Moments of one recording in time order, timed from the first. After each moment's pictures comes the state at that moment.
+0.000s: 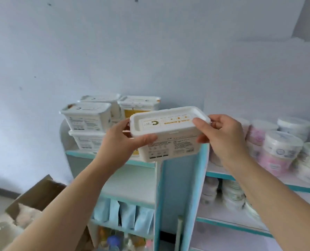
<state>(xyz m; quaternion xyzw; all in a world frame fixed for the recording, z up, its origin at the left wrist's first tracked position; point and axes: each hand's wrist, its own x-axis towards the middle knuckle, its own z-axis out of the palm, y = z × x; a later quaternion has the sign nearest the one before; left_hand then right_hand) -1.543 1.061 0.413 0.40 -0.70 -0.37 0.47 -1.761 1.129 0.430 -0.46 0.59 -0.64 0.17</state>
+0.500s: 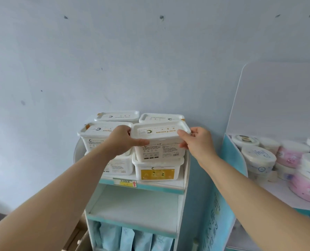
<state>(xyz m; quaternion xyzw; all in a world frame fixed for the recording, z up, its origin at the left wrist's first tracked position) -1.468 0.877 0.431 0.48 -0.75 -0.33 0.31 -1.684 0.961 0.418 -0.45 0.64 -0.60 0.19</state>
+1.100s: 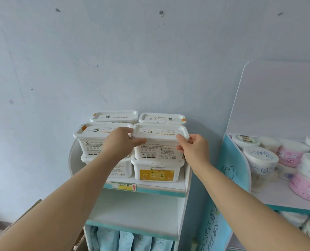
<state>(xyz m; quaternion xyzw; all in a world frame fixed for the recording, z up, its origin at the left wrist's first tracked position) -1.475 0.855 0.413 0.52 -0.76 -0.19 0.34 -1.674 0.938 0.389 -0.40 0.68 -0.60 0.13</state>
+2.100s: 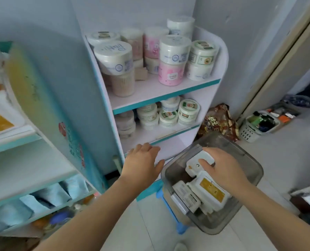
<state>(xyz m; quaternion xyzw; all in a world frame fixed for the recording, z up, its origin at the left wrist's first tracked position) -1.746 1.136 0.195 0.15 -0.98 -0.12 0.07 -1.880 1.344 0.186 -0.31 0.92 -0.21 0.08</state>
